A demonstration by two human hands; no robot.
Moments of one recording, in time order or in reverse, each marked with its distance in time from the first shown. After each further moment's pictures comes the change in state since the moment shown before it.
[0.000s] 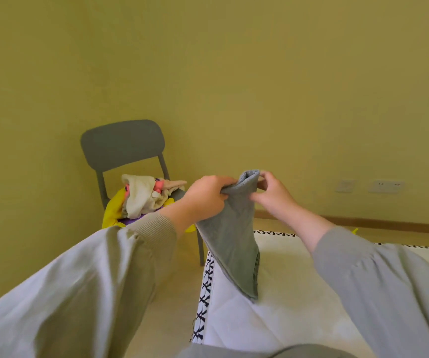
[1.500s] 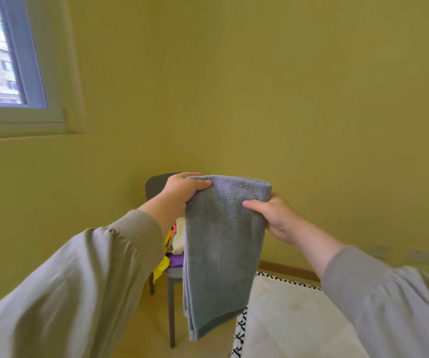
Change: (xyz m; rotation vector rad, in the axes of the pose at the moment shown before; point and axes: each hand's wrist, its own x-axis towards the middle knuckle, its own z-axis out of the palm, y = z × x) left_hand -0.110 -0.010 -0.184 -0.999 0.488 -0.535; right_hand -0.092 -0.174 0.044 0.368 -0.243 -0.078
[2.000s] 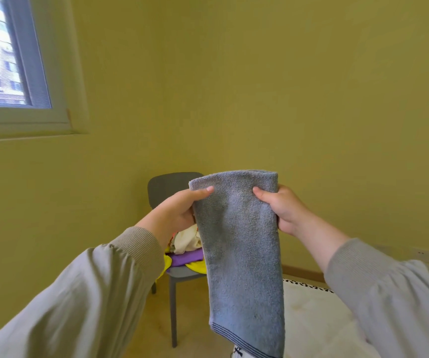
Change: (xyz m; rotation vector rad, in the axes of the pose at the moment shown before) left_hand -0.010 -0.024 -0.006 -0.282 -0.324 -0.163; right_hand 0.000 -0.018 -0.004 0.148 0.051 0.013
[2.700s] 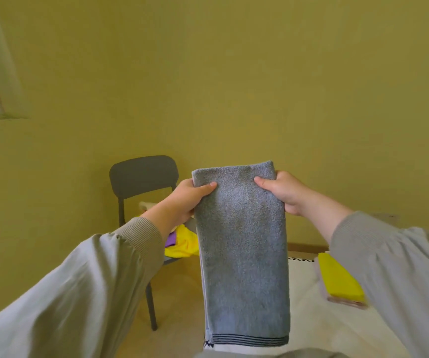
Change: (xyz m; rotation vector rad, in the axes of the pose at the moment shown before) left_hand 0.035 -0.043 0.072 0.267 -0.043 0.101; right_hand 0.003 0.007 -0.089 -0.274 0.059 0.099
